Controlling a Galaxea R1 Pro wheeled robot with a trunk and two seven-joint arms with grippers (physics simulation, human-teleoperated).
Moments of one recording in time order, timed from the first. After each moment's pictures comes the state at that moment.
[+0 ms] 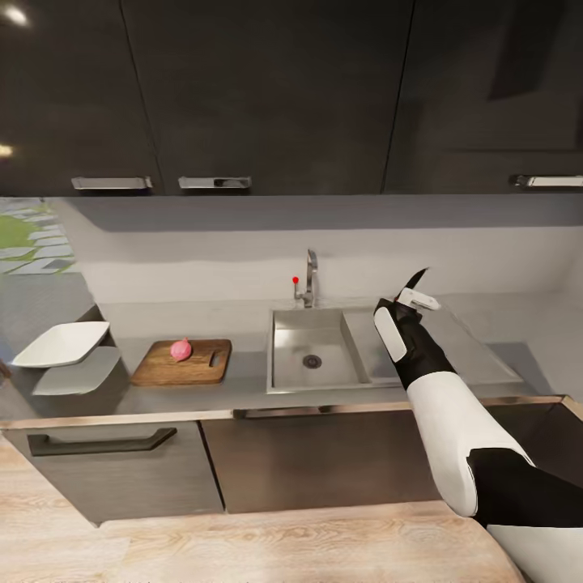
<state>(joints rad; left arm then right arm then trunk) 0.42 -0.05 0.07 -0.71 0.09 -0.41 -0.08 -1.12 0.09 -0.02 -0.75 -0.36 0.41 -0.66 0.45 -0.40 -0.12</state>
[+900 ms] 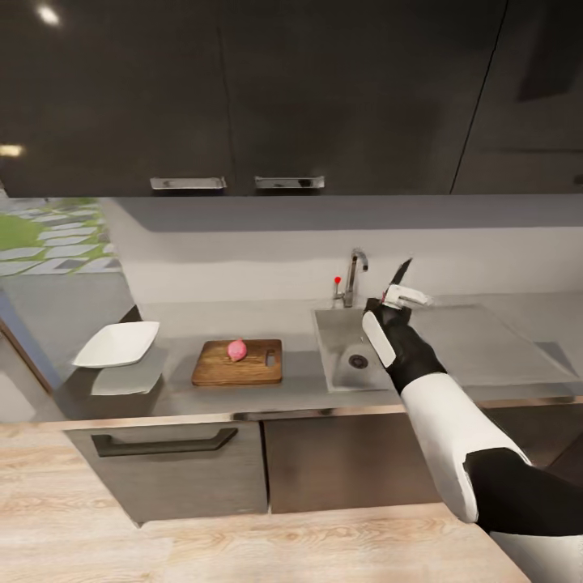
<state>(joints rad) 0.42 -0.05 0.07 -0.71 0.09 -0.41 -0.08 -1.11 0.09 0.11 -0.75 -0.33 0.40 -0.65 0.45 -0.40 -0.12</state>
